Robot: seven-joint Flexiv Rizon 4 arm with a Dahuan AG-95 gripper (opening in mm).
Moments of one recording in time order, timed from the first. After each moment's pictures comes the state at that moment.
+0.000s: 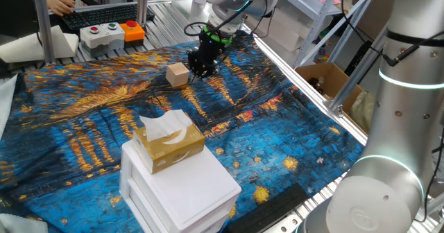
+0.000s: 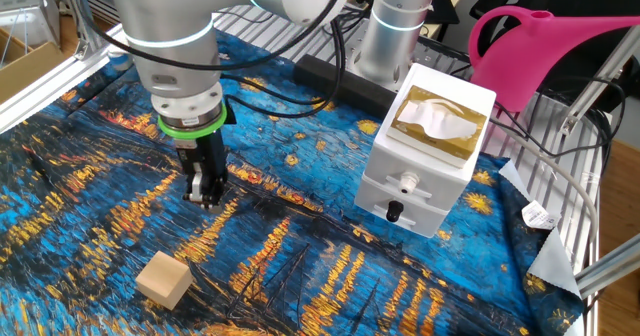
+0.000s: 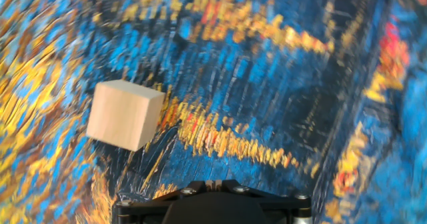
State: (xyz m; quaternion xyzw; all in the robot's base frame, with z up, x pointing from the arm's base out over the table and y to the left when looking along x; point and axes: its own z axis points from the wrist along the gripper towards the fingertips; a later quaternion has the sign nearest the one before) arm 0.626 -0.053 0.099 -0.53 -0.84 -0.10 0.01
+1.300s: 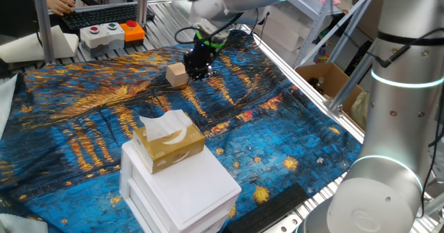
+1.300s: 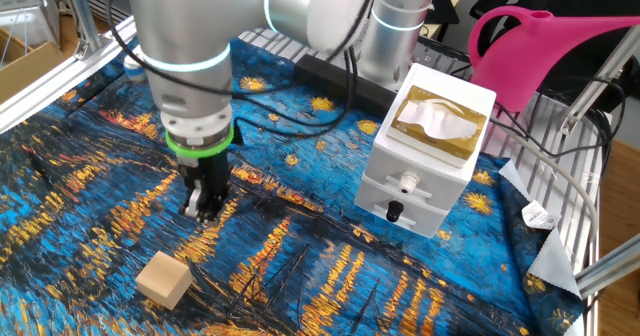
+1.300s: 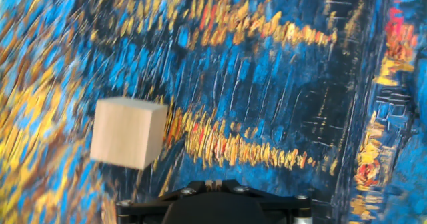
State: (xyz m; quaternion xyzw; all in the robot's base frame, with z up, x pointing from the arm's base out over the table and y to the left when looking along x) arm 0.644 -0.051 0.076 -0.62 -0.78 -0.08 -0.02
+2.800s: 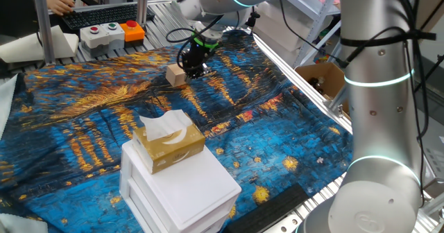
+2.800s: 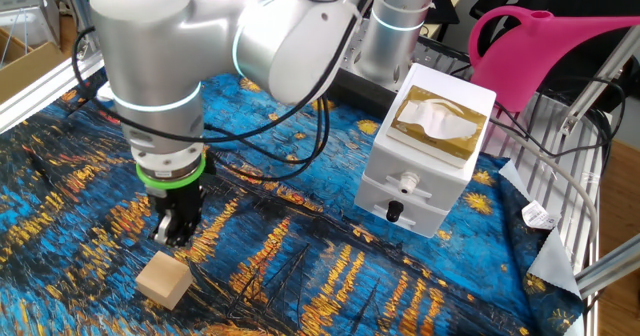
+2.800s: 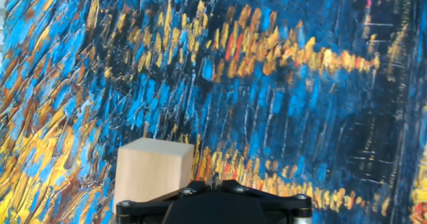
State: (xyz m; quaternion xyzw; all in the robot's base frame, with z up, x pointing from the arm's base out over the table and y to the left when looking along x) arm 0.690 -0.071 0.044 -0.63 -0.77 -0.07 -0.03
